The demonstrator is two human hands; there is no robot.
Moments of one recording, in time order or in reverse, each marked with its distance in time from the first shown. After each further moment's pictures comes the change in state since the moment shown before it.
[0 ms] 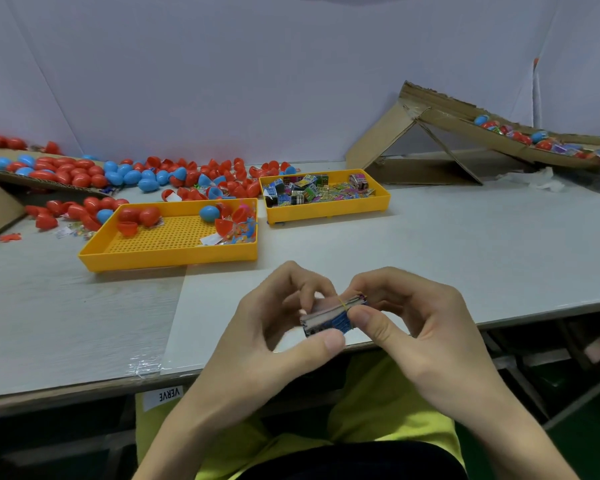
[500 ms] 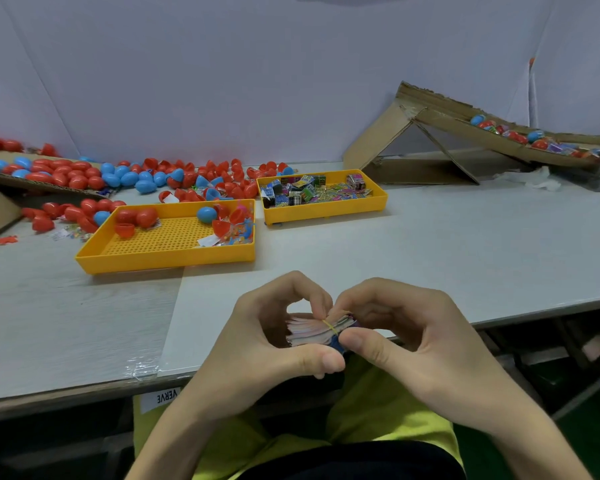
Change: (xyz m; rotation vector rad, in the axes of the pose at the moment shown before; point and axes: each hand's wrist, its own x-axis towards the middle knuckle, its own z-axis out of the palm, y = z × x) left_hand 0.005 -0.004 -0.003 -0.048 -0.069 0.017; right_hand -0.002 -0.011 -0.008 0.040 -0.213 -0.012
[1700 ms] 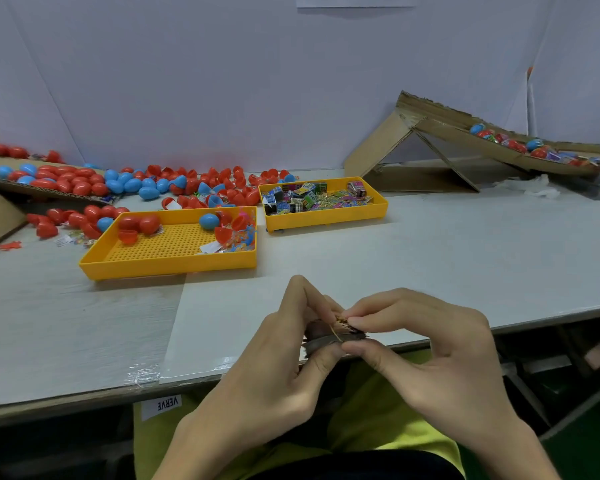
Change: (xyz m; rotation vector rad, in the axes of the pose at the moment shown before) left_hand -0.007 -0.002 0.015 0.385 0.013 0.019; right_hand -0.005 0.016 0.005 -0.316 0.329 -0.360
